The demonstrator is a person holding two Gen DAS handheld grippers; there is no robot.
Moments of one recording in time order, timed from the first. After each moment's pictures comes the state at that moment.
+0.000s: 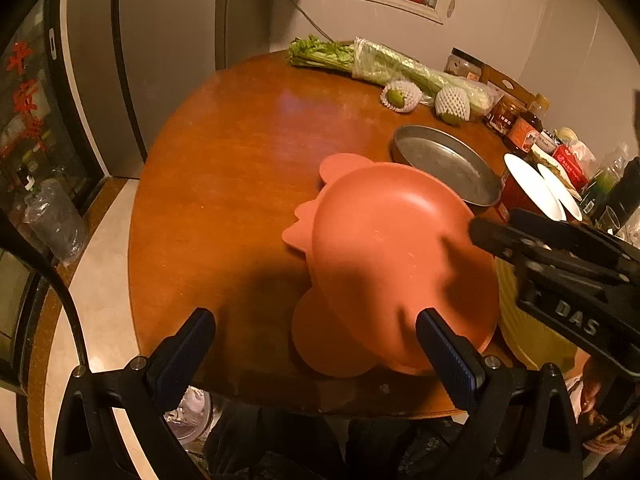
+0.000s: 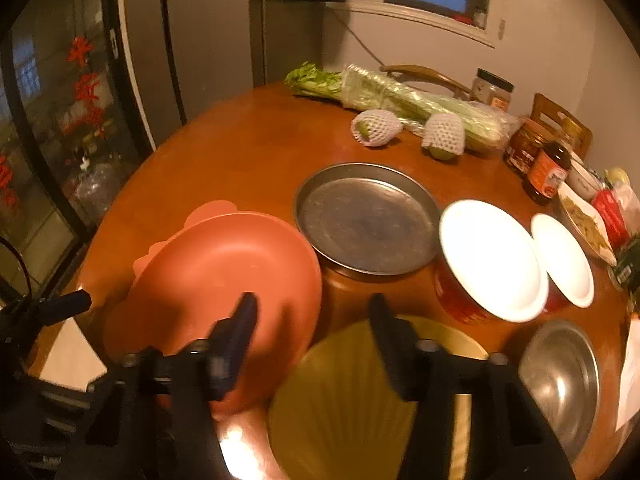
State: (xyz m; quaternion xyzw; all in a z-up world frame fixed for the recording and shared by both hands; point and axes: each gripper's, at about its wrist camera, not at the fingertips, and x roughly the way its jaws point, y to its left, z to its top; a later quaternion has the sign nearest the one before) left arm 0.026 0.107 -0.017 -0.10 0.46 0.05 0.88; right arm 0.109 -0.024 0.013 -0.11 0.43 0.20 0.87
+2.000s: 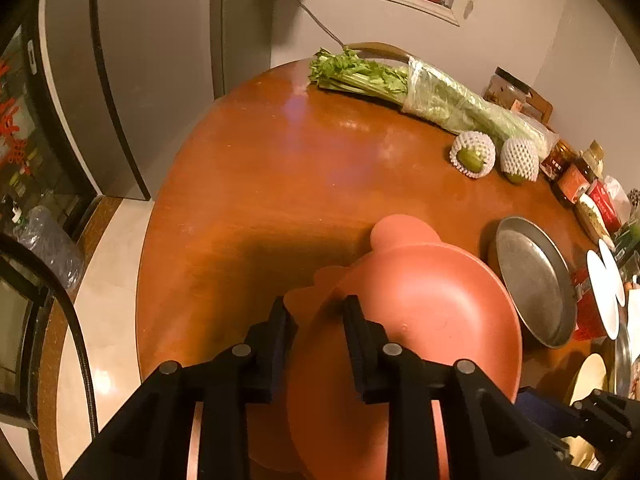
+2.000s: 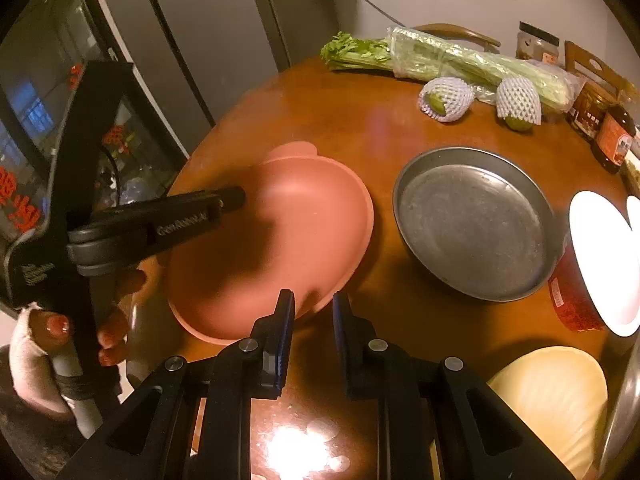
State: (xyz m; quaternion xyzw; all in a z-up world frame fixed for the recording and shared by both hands) left arm 0.165 0.198 -0.018 -0.09 0.47 0.04 0.88; right arm 0.141 0.033 -0.002 -0.02 0.49 0.24 0.84
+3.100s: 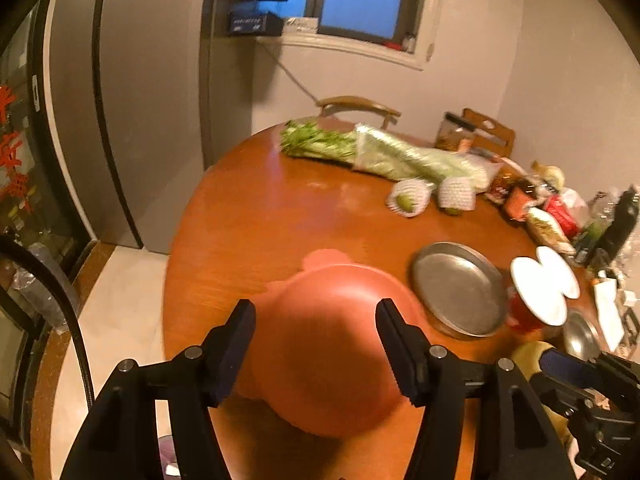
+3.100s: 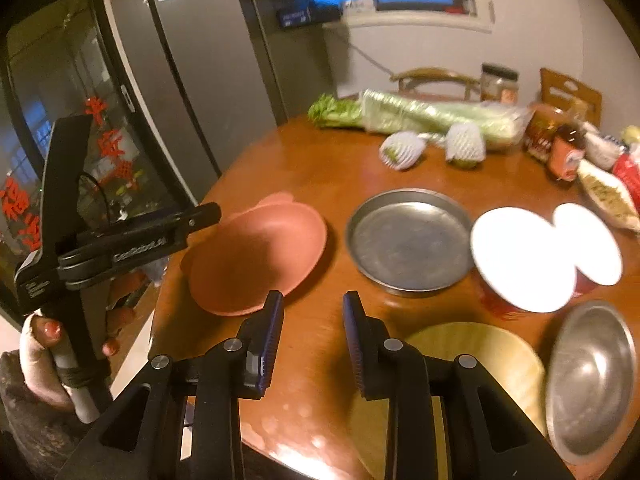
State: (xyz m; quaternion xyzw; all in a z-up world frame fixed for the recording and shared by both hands) left arm 0.097 0.165 0.051 -0.08 0.37 0.01 0.92; right arm 0.089 -0.032 0.053 0.00 0.41 0.24 0.88
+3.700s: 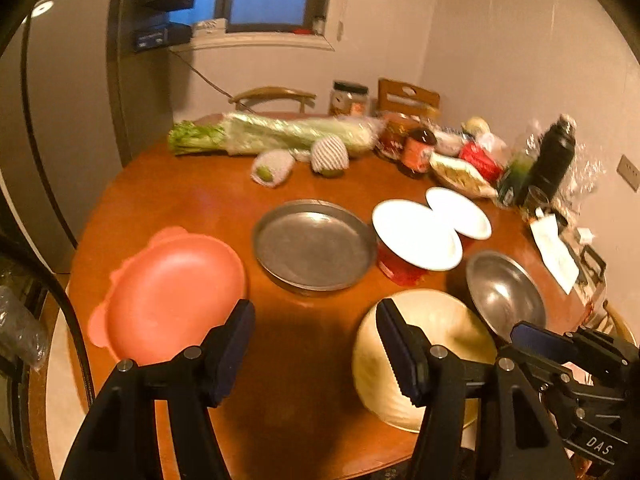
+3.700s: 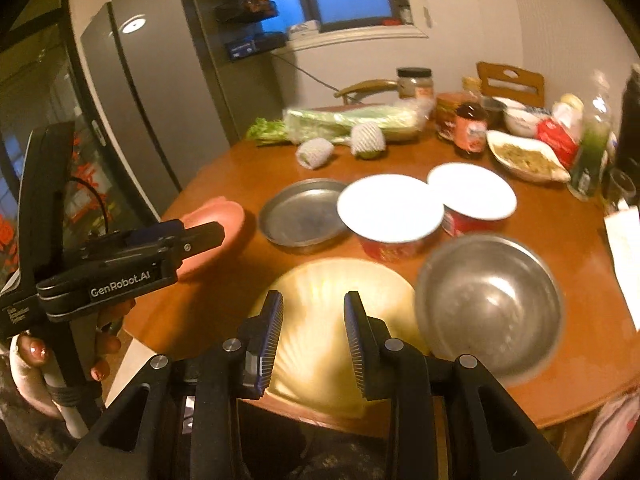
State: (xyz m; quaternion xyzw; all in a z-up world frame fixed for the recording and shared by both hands) left arm 0.069 0.031 0.047 -0.03 0.39 -0.10 0.92; right arm 0.026 -0.139 0.057 0.04 0.39 0.17 0.90
